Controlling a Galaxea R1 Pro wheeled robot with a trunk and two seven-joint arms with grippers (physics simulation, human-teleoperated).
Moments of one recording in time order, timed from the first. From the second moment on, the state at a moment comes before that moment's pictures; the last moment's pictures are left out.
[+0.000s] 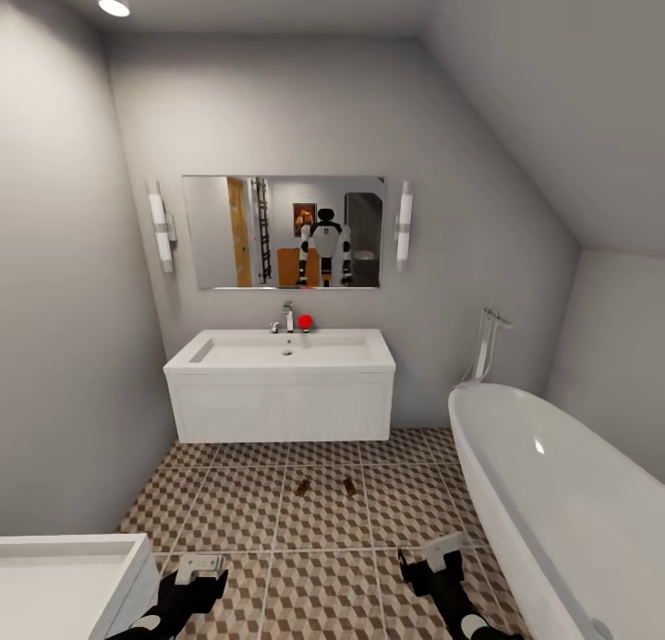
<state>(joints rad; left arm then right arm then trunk) -0.58 0.06 -0.54 0.07 0.55 -0.37 -0.08 -0.55 0.04 0.24 -0.02 0.04 -0.54 -0.09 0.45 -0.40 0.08</state>
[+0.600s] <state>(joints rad) -0.58 -0.03 -0.54 0.07 0.54 -0.12 -0.09 -0.48 0.14 0.24 -0.02 0.04 -0.45 -0.33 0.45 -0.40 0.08</state>
